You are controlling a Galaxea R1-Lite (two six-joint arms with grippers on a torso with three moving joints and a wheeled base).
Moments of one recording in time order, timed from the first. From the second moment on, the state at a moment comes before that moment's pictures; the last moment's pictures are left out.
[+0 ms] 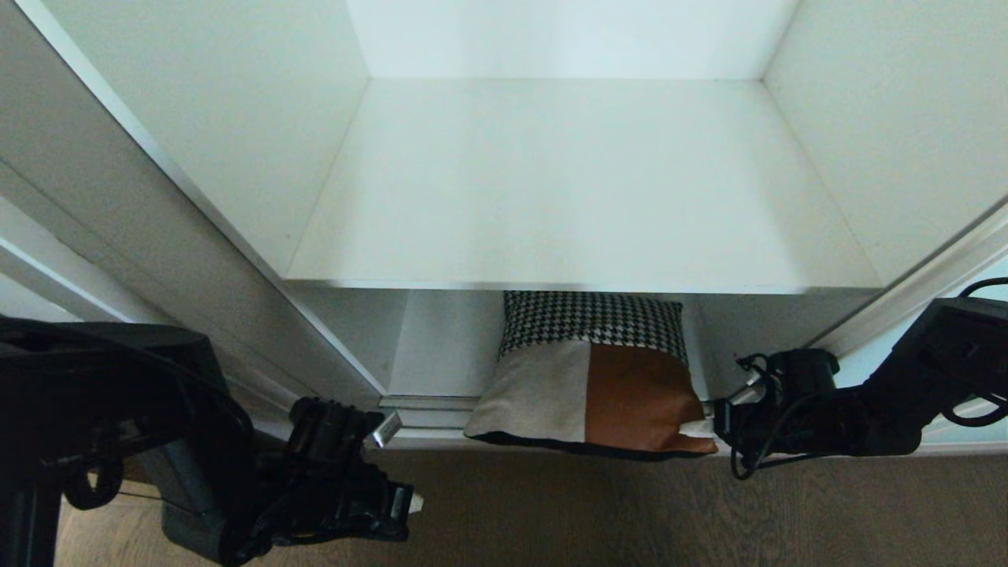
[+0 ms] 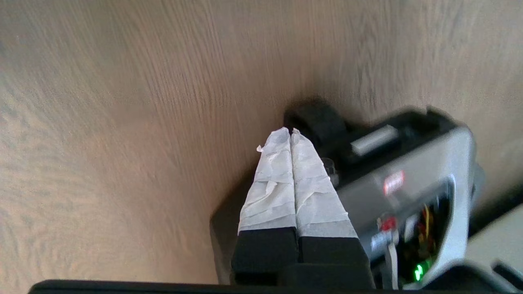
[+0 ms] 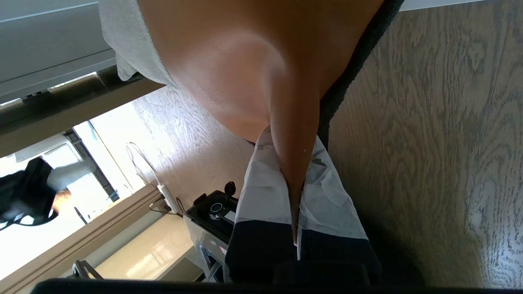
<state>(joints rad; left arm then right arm) -0.29 2.18 -0.56 -0.76 -0.34 -0.10 -0.04 2.35 -0.99 -0.52 0.68 0.41</state>
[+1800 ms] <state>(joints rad) -0.37 2.46 -1.47 -0.09 -0.20 -0.37 -0.05 2.31 -0.98 -0.48 0.73 0.42</state>
